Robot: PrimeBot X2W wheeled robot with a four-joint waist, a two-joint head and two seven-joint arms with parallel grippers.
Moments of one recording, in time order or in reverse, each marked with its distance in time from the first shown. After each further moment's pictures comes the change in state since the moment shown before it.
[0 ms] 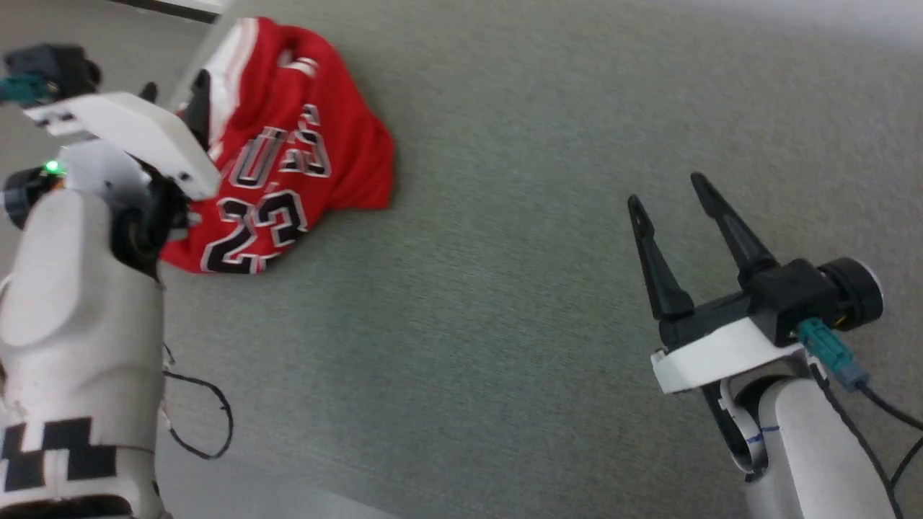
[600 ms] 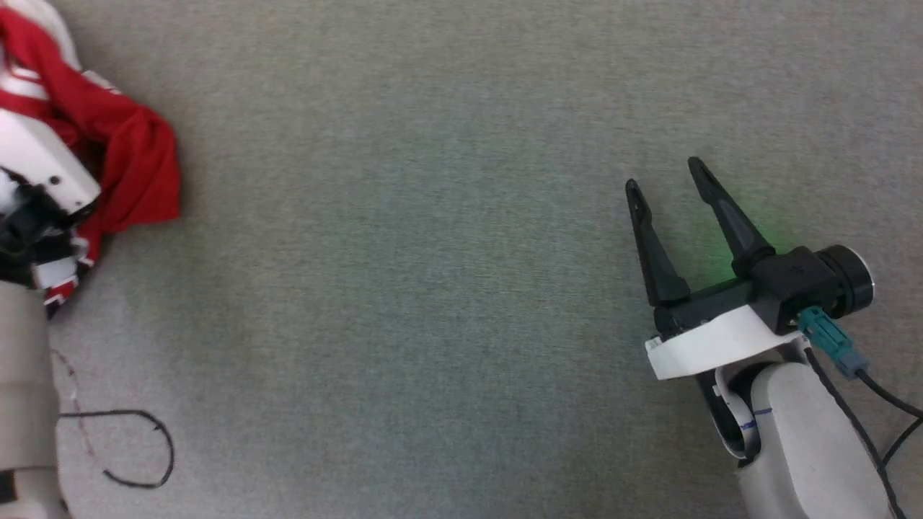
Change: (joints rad) left arm 0.014 0.151 0.121 -0.029 -0.123 0.154 0.484; right arm -0.067 -0.001 0.011 0.071 0.039 0.000 -0.070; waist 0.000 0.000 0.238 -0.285
